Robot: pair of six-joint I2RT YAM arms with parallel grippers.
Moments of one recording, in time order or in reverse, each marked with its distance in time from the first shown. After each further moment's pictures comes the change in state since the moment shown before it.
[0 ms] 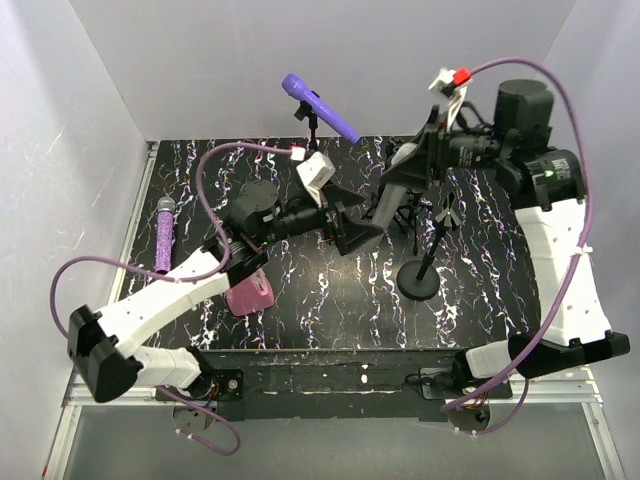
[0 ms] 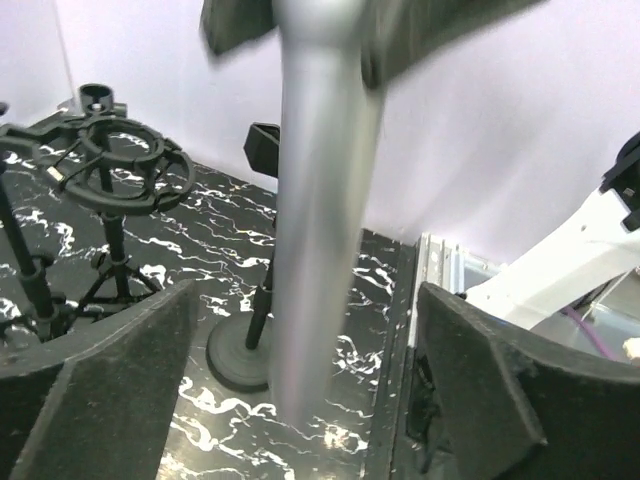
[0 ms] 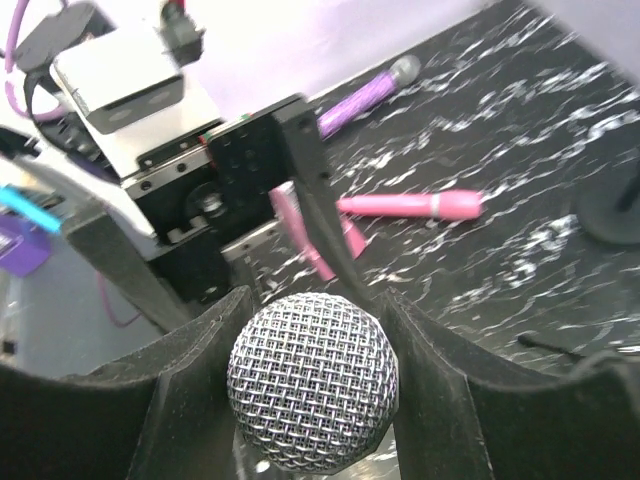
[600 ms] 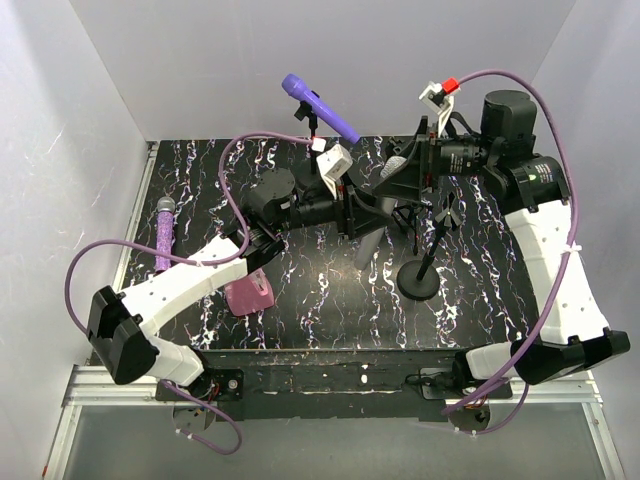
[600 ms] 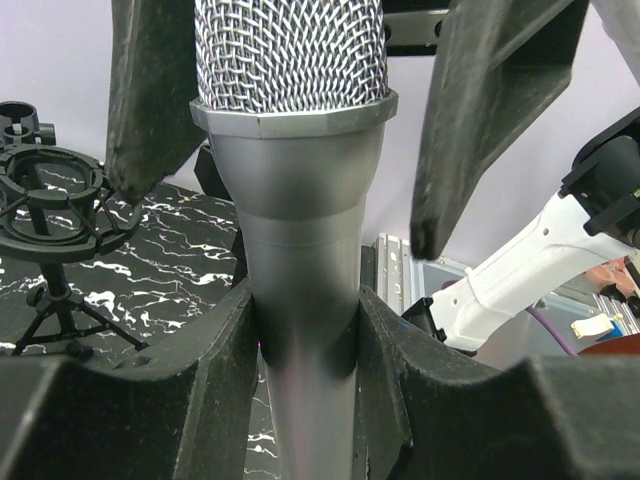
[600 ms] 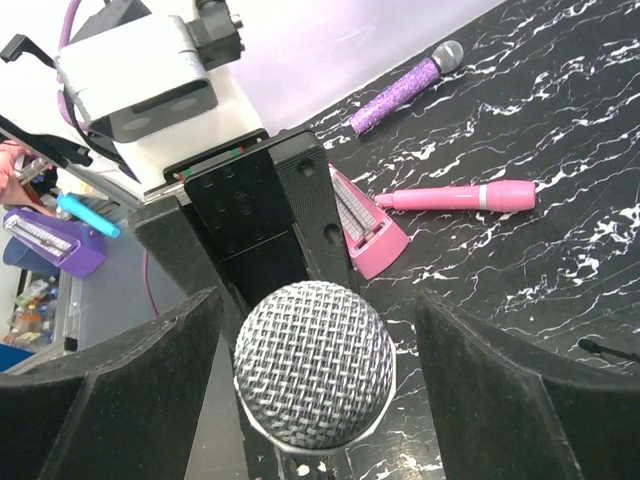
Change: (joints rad) left arm 0.015 0.092 0.057 0.071 0.111 -0.058; right arm -0.010 -0.022 -0.099 0.128 -0.062 0.124
